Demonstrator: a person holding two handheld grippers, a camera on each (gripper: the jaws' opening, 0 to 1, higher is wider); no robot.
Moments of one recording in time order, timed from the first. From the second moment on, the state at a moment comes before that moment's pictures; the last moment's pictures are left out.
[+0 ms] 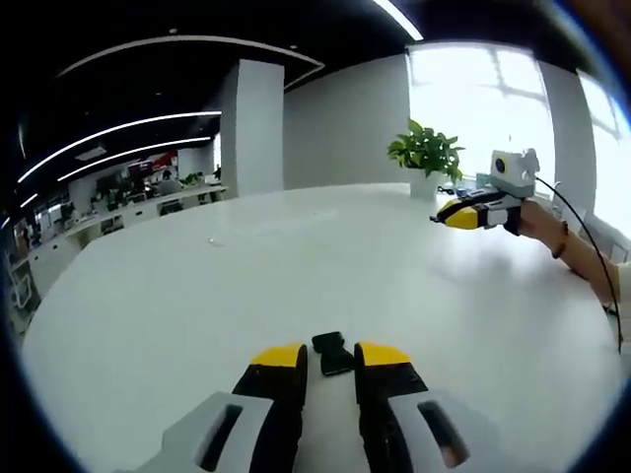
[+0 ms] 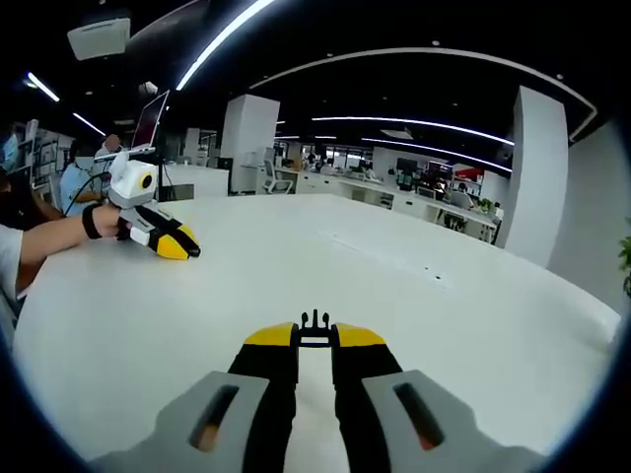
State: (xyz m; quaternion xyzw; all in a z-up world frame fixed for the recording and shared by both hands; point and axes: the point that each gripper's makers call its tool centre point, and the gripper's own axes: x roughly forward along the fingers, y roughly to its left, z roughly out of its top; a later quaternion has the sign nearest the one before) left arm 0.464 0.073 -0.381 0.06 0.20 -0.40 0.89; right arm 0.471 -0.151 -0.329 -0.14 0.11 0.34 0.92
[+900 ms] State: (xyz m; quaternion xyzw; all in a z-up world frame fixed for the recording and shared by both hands) left arm 0.473 0.078 -0.376 0.08 0.19 -0.42 0.88; right arm 0.470 -0.149 -0.327 -0.14 0.10 0.34 0.92
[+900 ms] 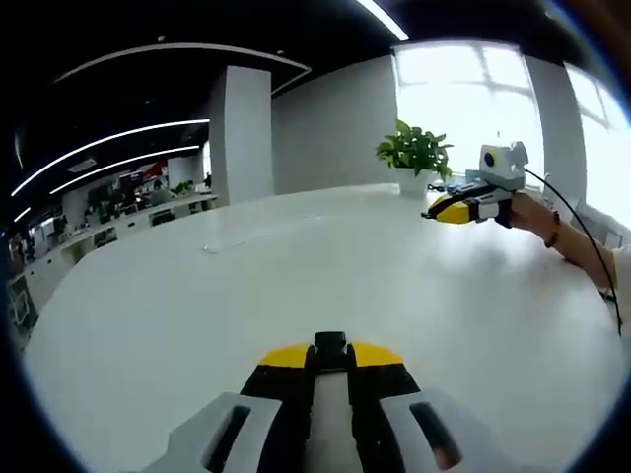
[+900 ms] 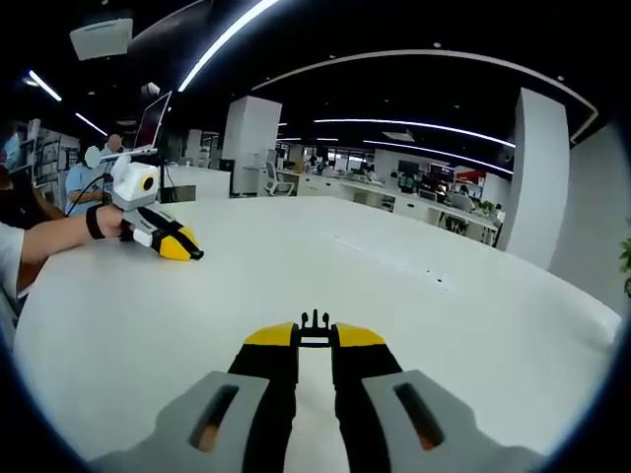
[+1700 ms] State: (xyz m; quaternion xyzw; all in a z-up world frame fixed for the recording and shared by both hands) left arm 0.458 0.067 -0.374 0.10 0.18 -0.45 0.87; right arm 0.463 -0.137 -0.329 -0.14 0.10 0.37 0.91
